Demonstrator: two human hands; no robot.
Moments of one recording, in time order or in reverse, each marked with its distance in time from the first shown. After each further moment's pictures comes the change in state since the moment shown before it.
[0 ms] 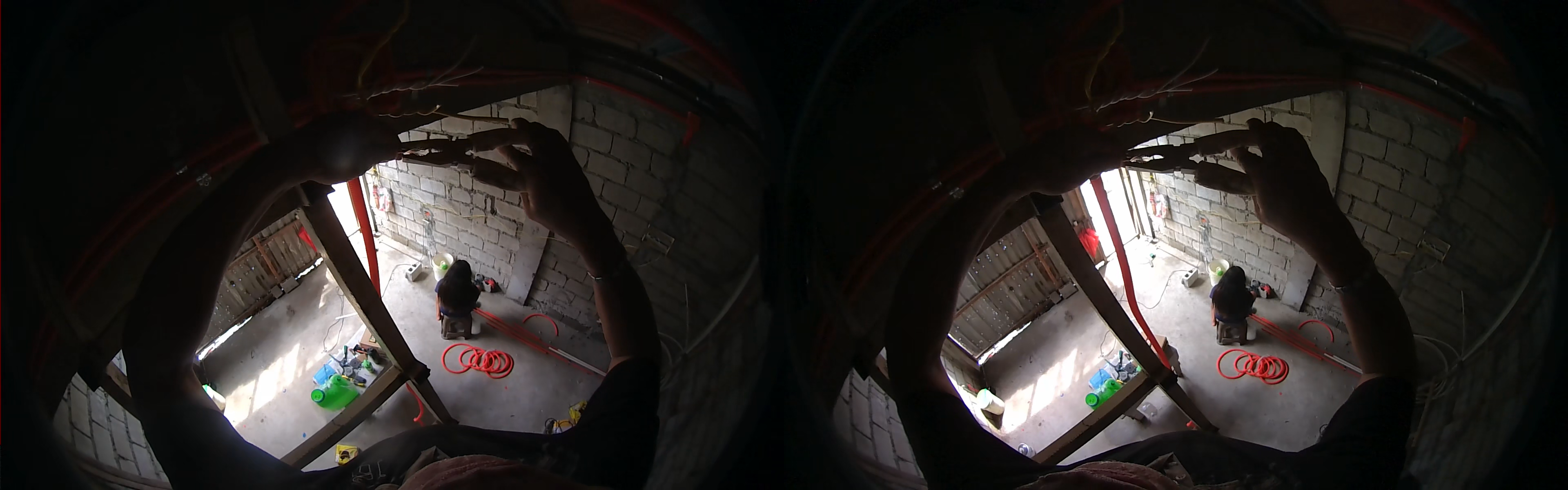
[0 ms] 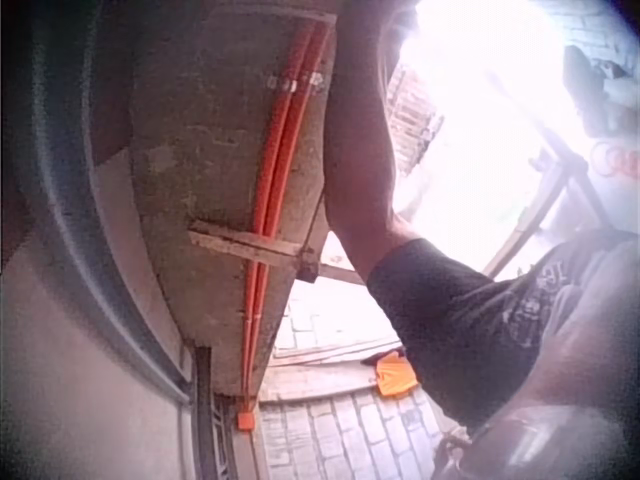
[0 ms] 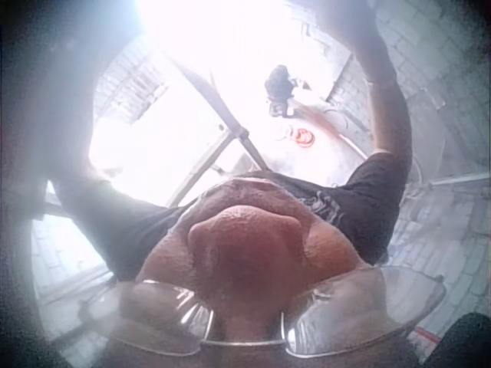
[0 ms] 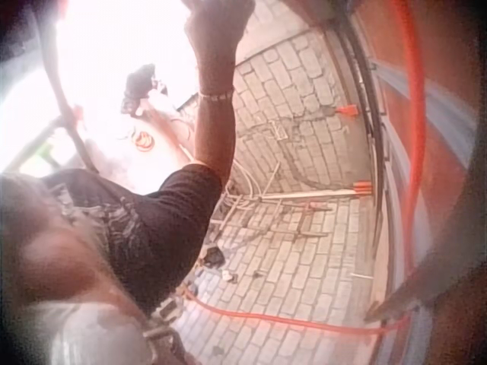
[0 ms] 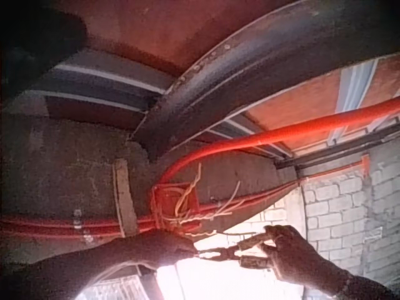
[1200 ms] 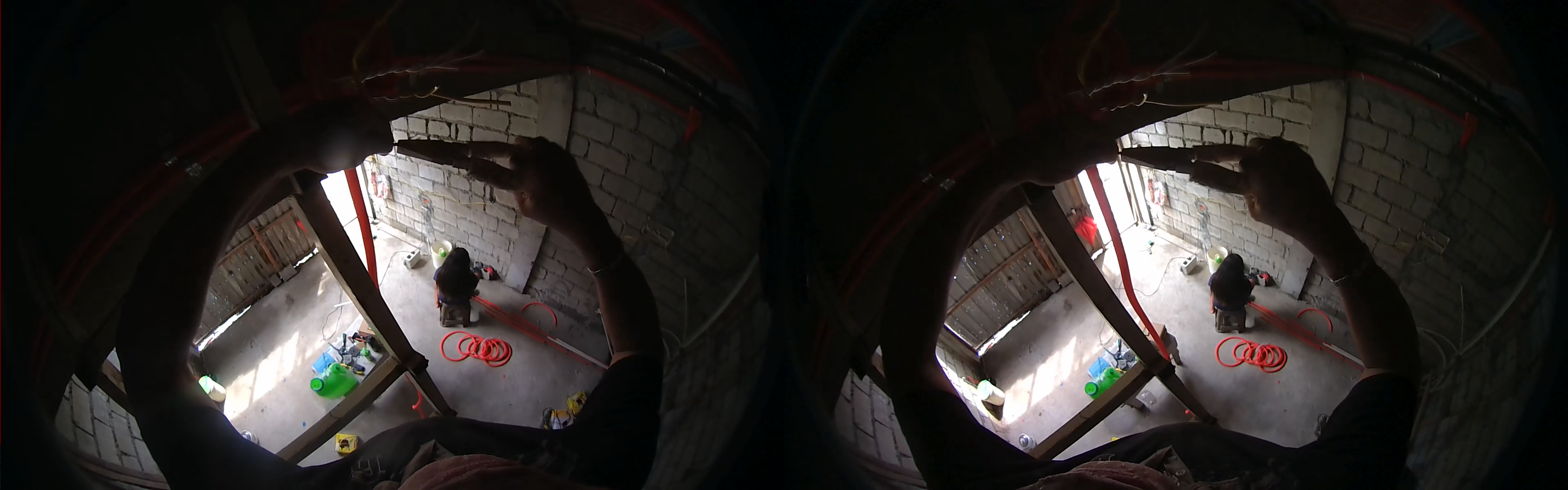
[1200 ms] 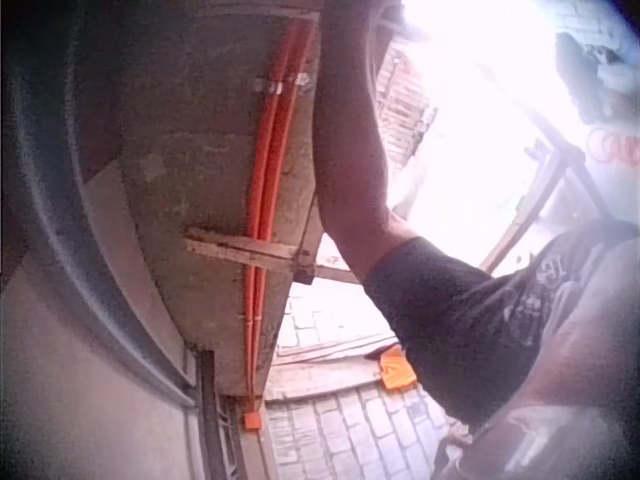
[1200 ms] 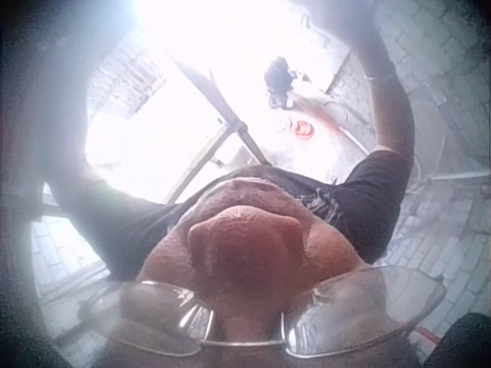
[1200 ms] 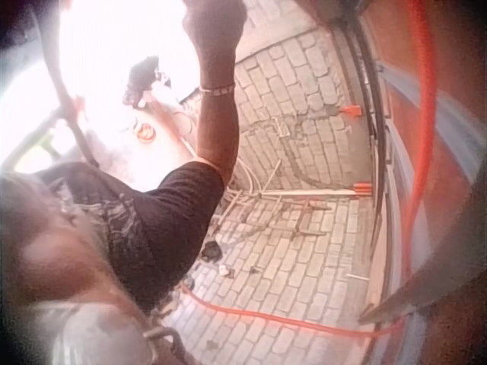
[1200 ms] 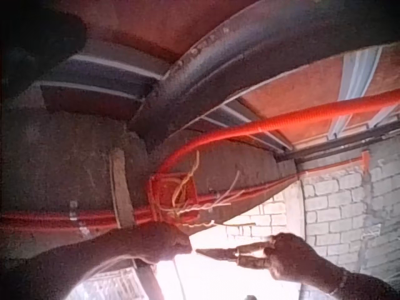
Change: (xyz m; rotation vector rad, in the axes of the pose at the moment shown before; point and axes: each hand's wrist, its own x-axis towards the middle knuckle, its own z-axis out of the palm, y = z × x) left_hand 0.006 -0.017 0.014 0.106 -0.059 0.085; right_hand -0.004 0.001 0.012 0.105 -0.198 -0.114
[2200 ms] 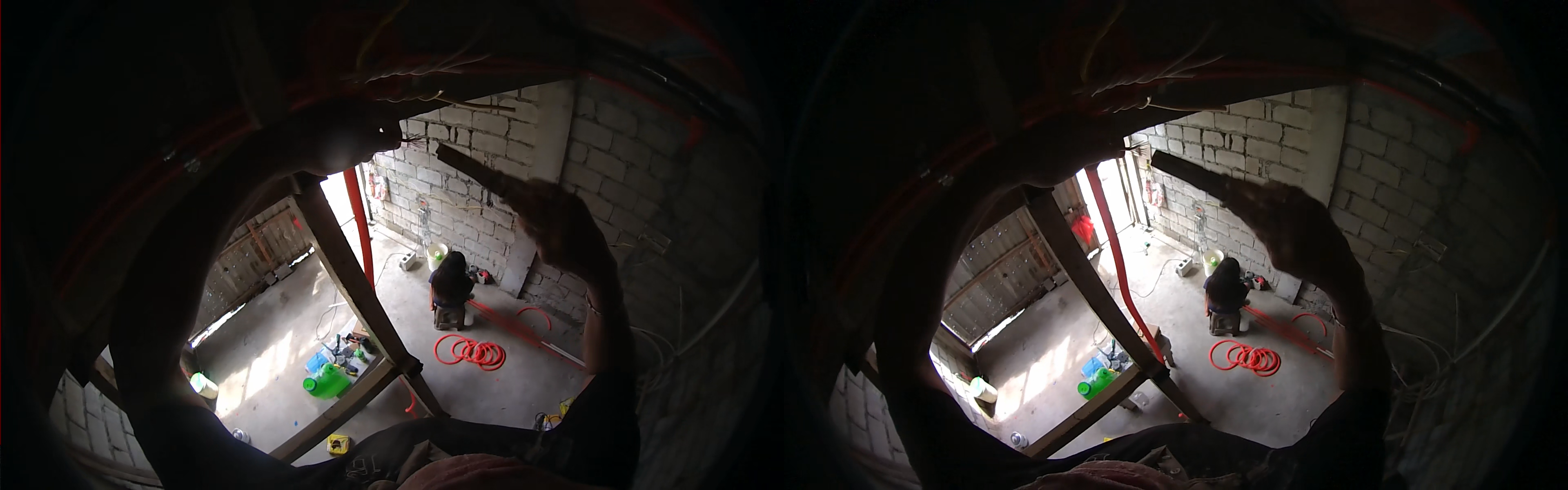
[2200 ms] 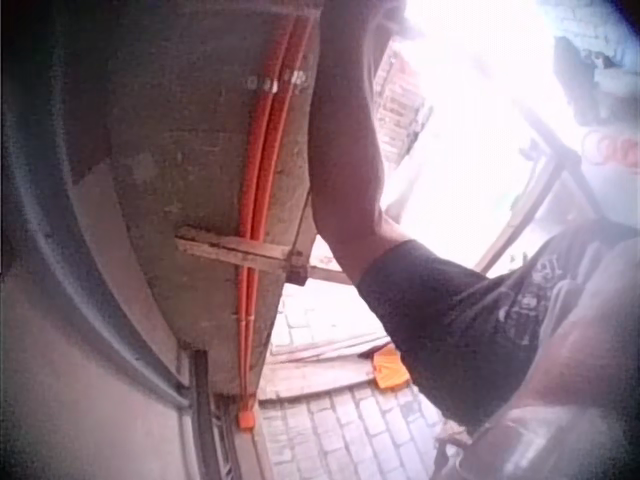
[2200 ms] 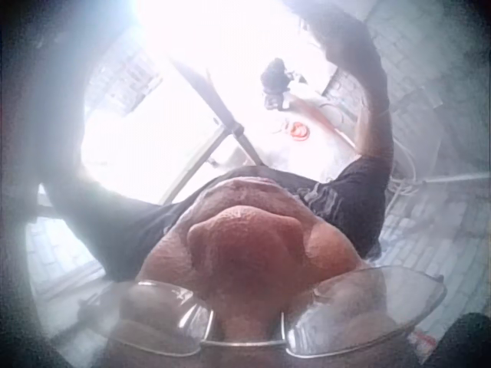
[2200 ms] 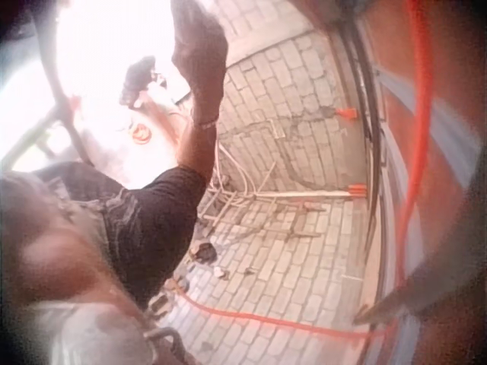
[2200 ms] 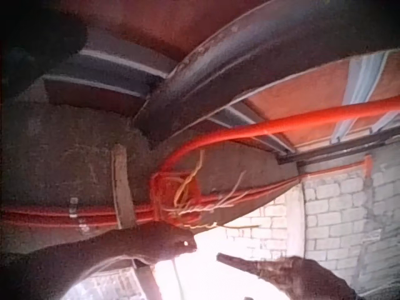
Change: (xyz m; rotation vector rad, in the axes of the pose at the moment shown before) left_hand -0.005 0.022 -0.021 -0.241 -0.163 -0.366; right_hand -0.035 -0.020 -0.009 0.229 0.061 -0.012
